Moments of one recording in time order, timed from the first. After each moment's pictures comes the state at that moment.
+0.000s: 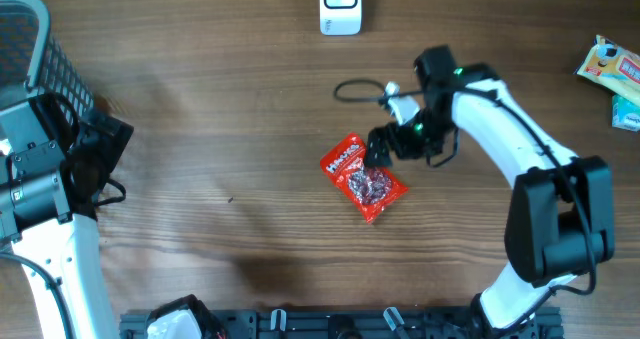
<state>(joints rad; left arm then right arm) 0.38 1.15 1.18 -1.01 -0.07 -0.72 0.26 1.86 1.27 -1.01 -0.52 -0.14</state>
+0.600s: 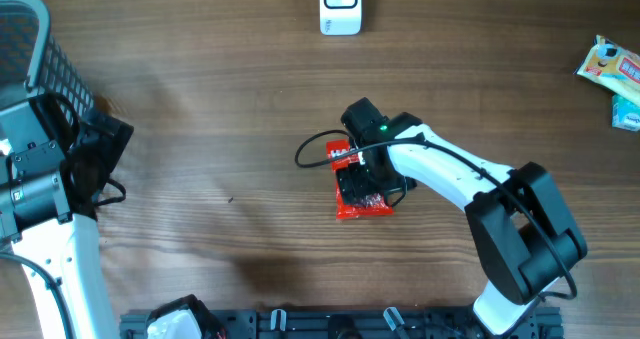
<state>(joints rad) 0.38 1.15 1.18 -1.01 -0.07 -0.72 0.58 1.86 1.13 -0.85 -0.09 0.34</state>
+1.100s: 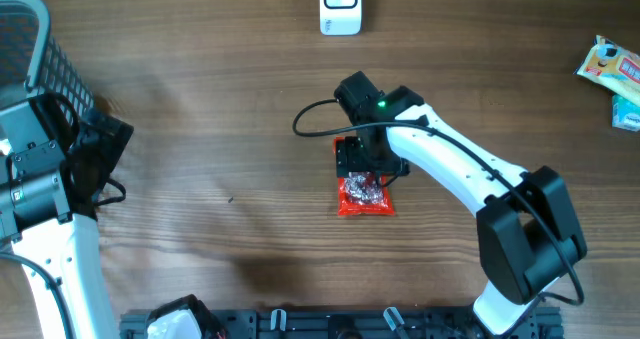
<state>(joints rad) 0.38 1.15 1.18 -1.01 -0.07 -0.72 0.58 1.86 1.32 -1.00 -0.06 0.53</state>
